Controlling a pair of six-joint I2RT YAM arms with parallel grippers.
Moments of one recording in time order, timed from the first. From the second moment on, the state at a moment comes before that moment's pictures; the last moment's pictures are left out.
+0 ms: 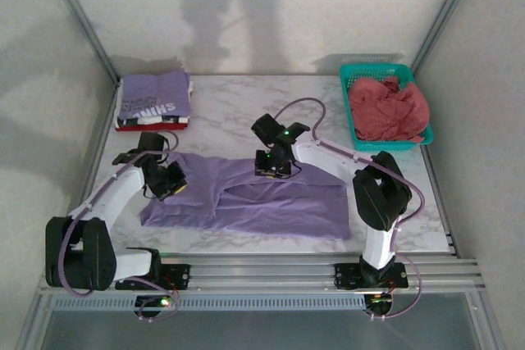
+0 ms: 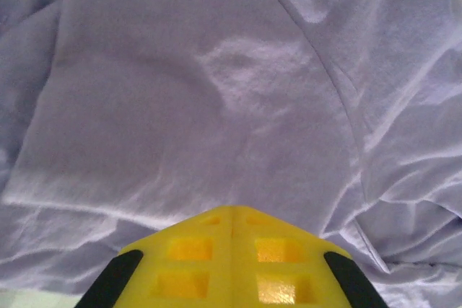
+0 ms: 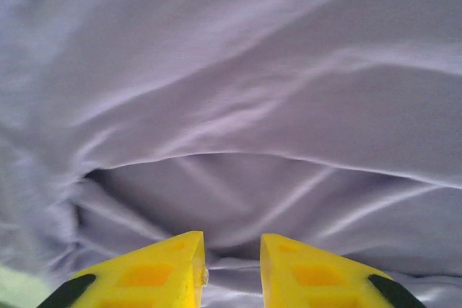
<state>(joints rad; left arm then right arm) -0.03 1.29 0.78 -0.78 0.25 -0.74 0.78 1.85 1.43 -0.85 -0.13 0.76</state>
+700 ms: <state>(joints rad) -0.05 1.30 0.81 -0.69 0.19 -0.75 0.59 1.70 1.23 -0.86 -0.07 0.72</state>
